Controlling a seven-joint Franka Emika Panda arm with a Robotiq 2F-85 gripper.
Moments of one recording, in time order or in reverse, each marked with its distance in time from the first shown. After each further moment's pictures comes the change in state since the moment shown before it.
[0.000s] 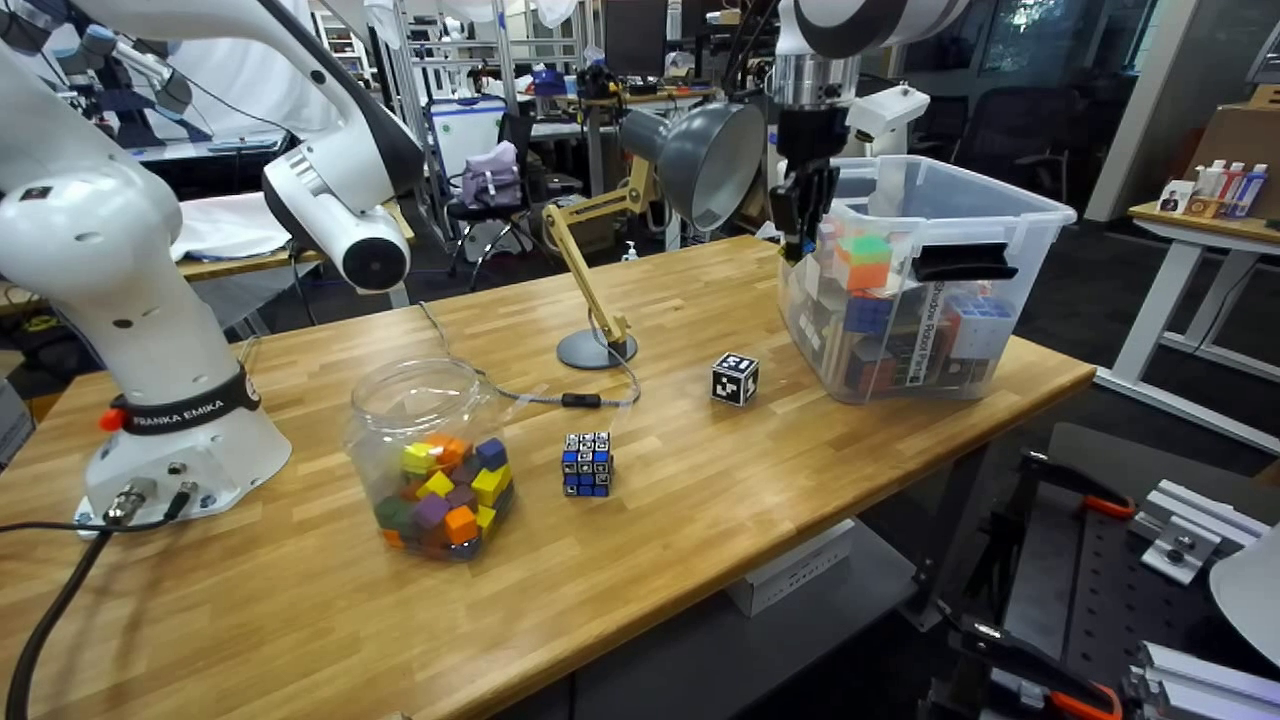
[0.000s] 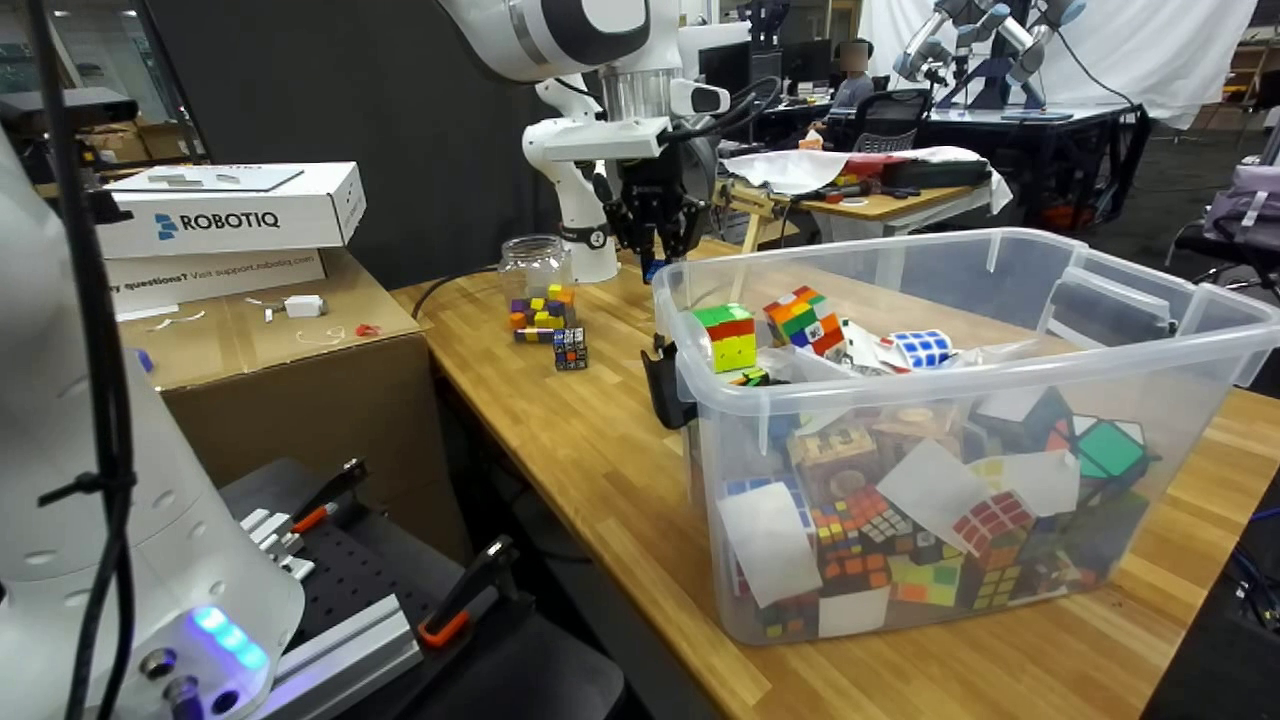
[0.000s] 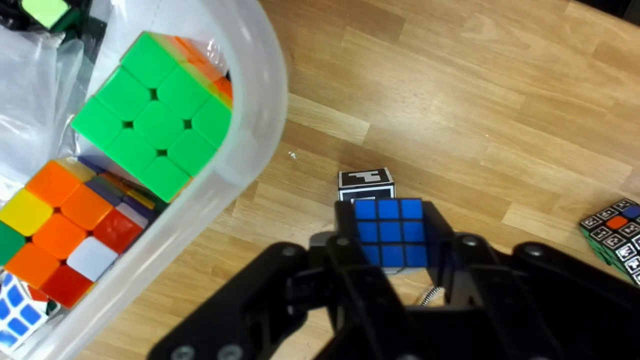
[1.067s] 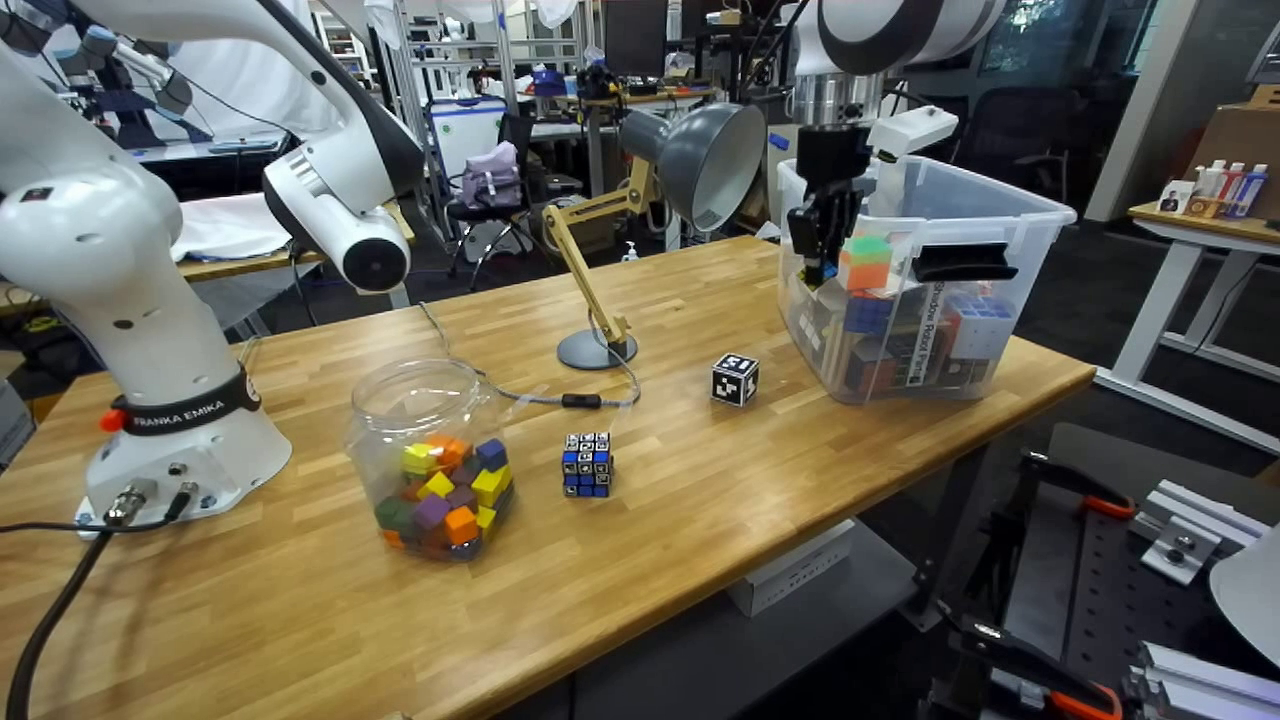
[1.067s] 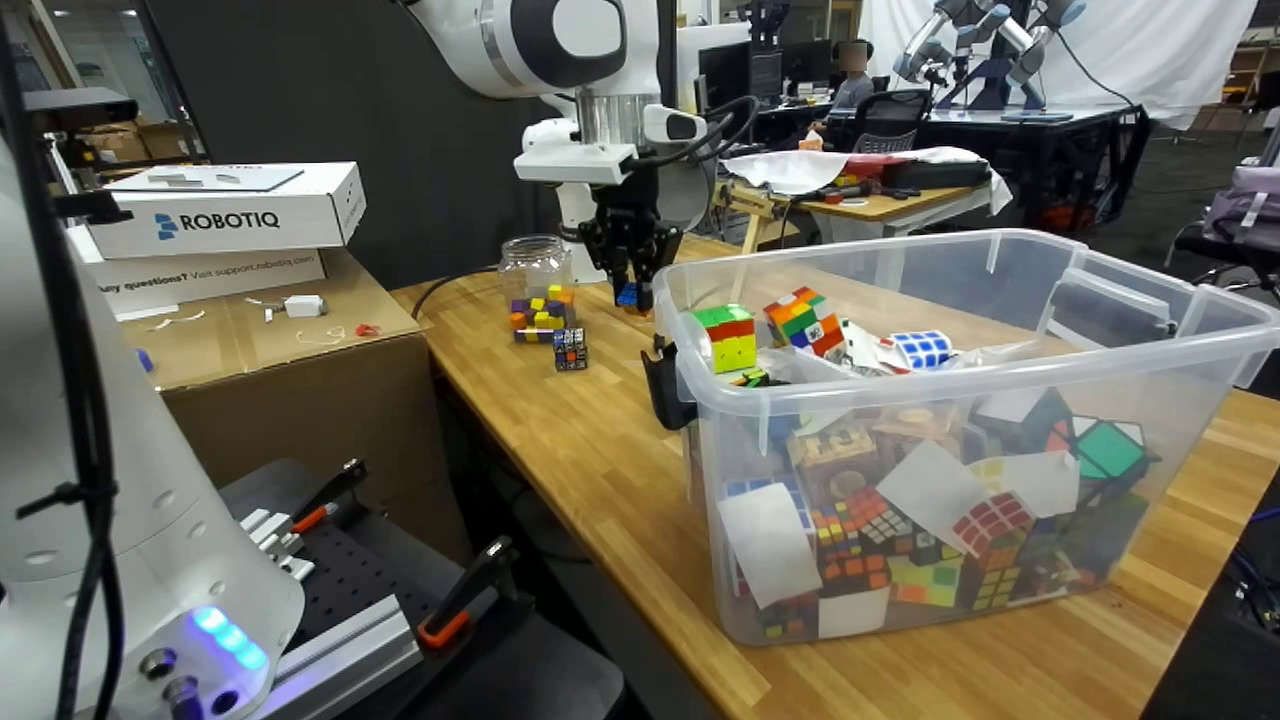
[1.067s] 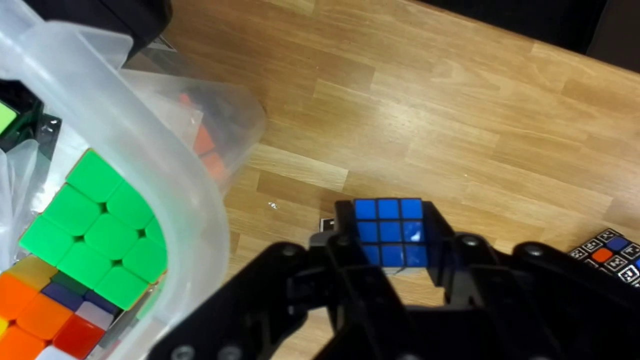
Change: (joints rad) arm 0.005 -0.049 0.003 -0.107 0.029 0.014 0.042
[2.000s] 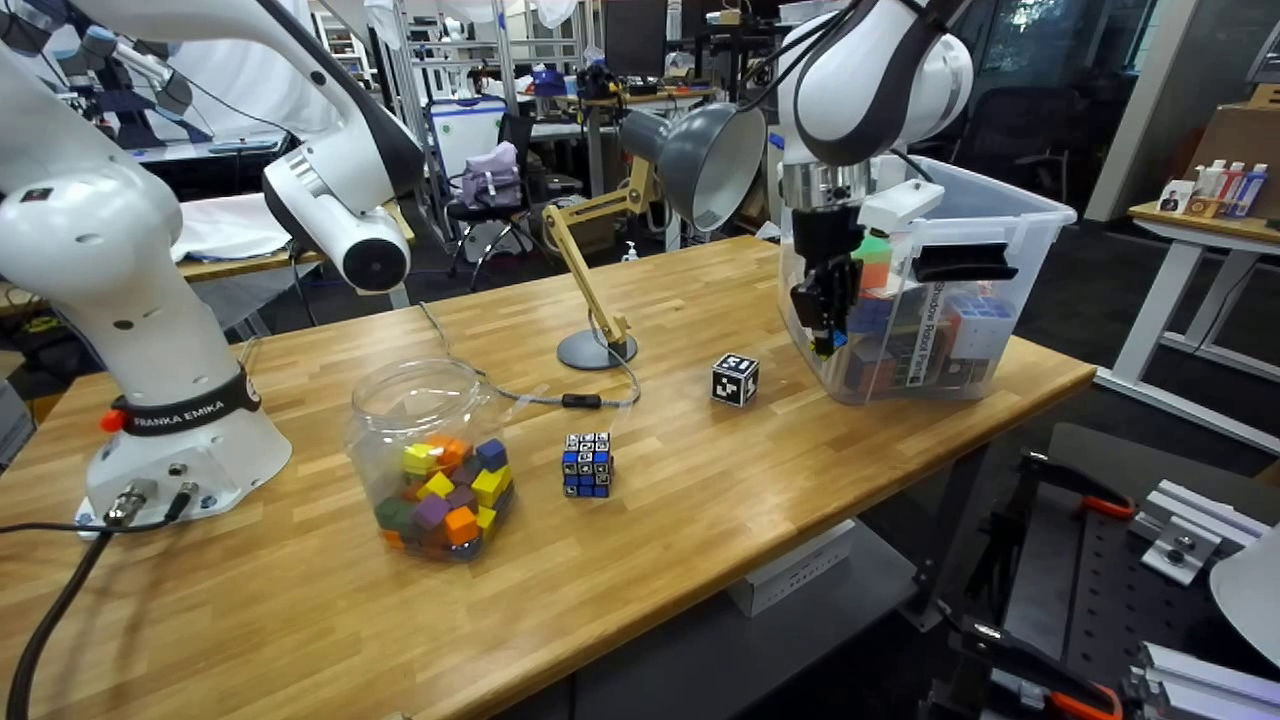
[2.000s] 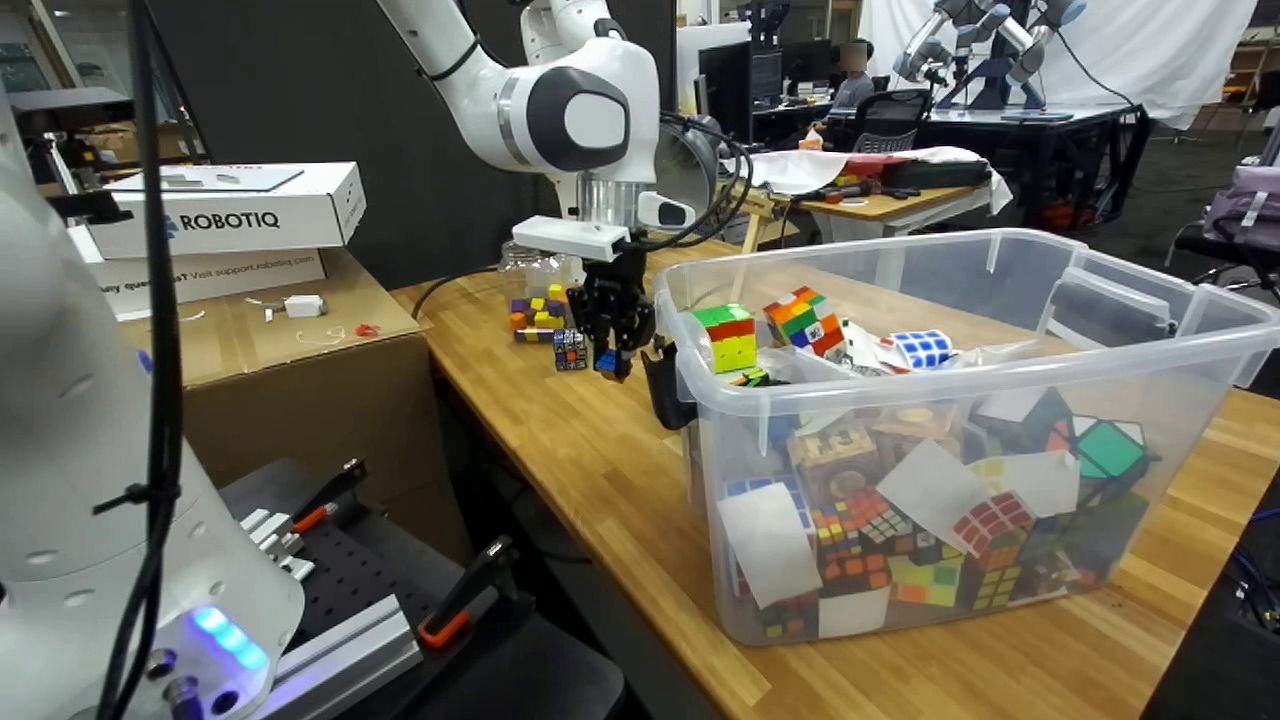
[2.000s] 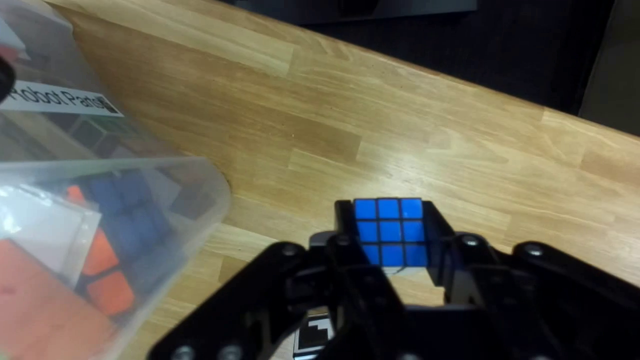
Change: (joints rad) arm 0.005 0.171 0.019 -0.008 0.026 0.028 -0.002
